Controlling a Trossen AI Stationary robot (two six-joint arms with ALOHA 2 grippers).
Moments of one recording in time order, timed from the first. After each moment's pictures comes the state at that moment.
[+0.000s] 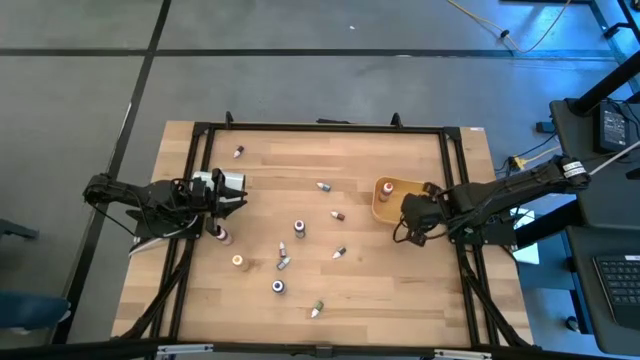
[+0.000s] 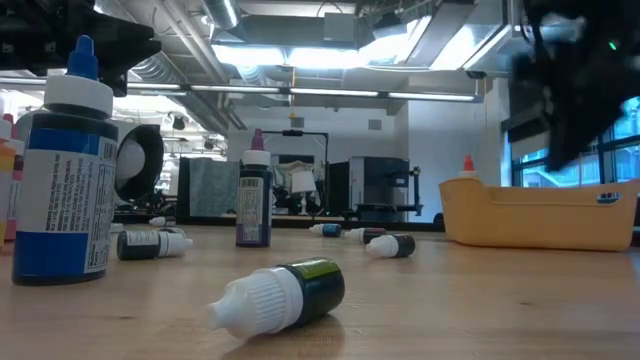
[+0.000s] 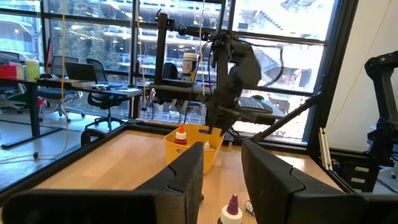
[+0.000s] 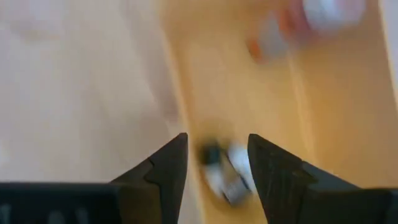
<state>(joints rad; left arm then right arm) -0.22 0.01 0.07 0.10 -0.35 -0.08 0.24 1.06 0.71 -0.92 0.29 0.55</state>
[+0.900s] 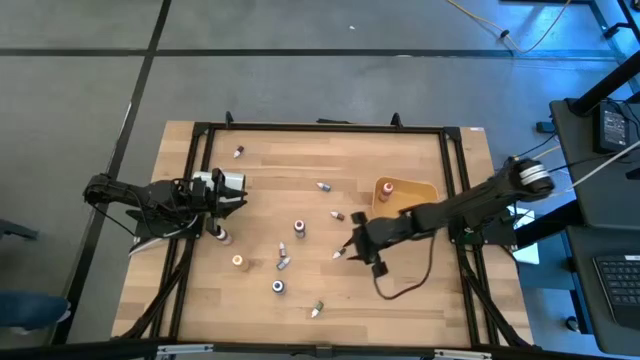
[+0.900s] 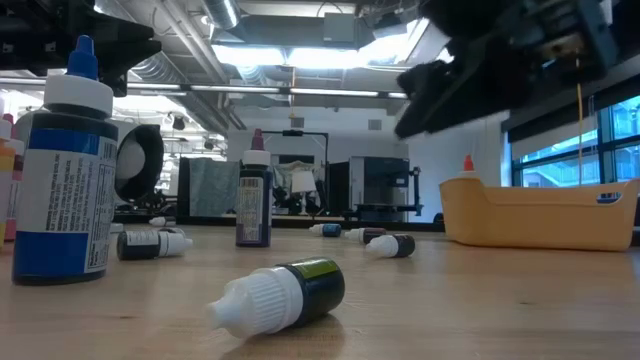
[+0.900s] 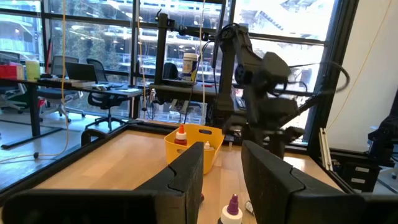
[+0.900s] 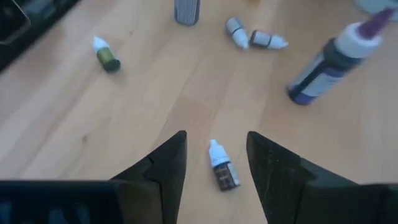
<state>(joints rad) -0.22 0.01 0.07 0.10 -0.35 -0.08 0.28 1.53 0.80 0.04 0.00 -0.14</state>
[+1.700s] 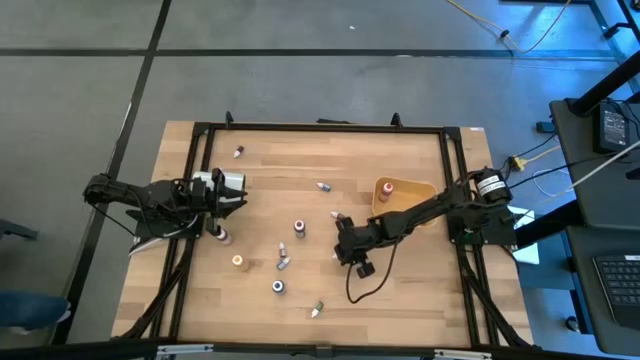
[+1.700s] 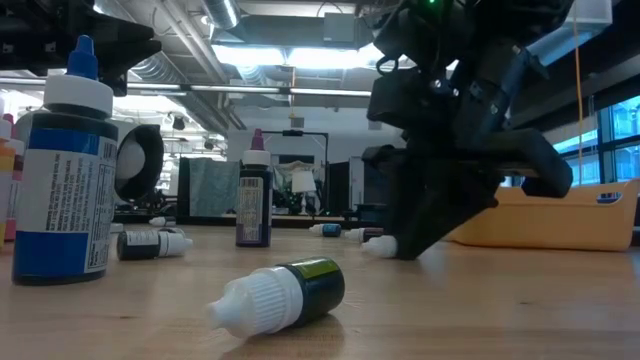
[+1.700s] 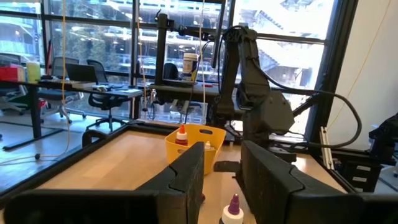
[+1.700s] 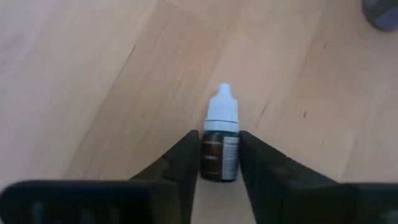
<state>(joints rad) -0.22 0.01 0.07 0.10 -0.35 -0.07 0.24 1.86 0.97 -0.13 0.00 -0.22</state>
